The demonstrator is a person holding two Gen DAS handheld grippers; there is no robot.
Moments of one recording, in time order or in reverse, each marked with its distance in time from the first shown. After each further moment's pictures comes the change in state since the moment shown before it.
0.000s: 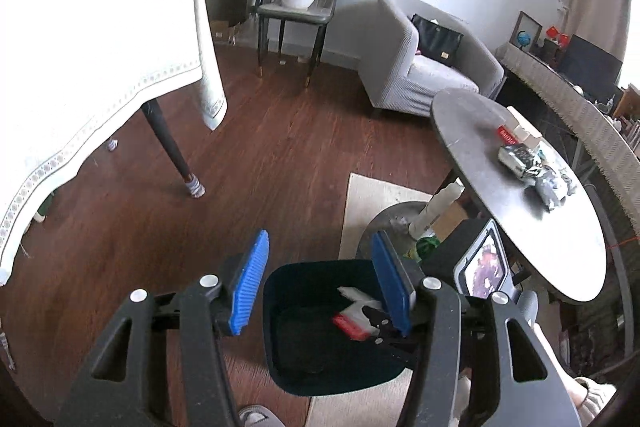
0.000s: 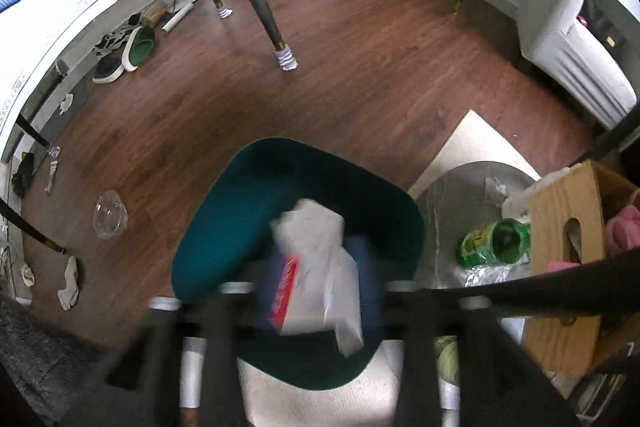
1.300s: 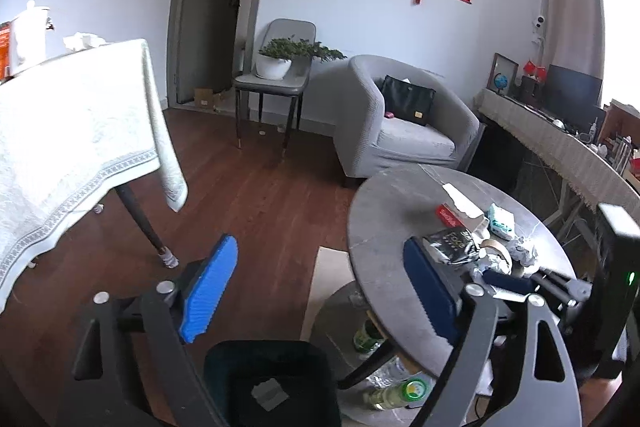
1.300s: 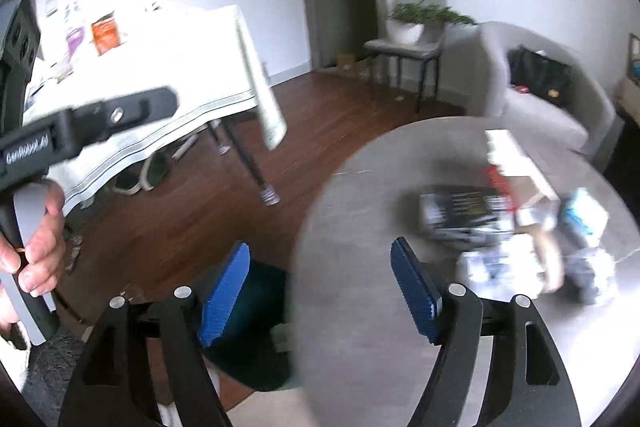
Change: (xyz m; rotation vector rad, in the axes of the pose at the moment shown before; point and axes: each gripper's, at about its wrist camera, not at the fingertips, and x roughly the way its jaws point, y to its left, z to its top) left arm -0.020 -0.112 0.046 0.038 -0.233 -0.016; right arm -0.198 -0.130 -0.027 0.091 -0.467 0.001
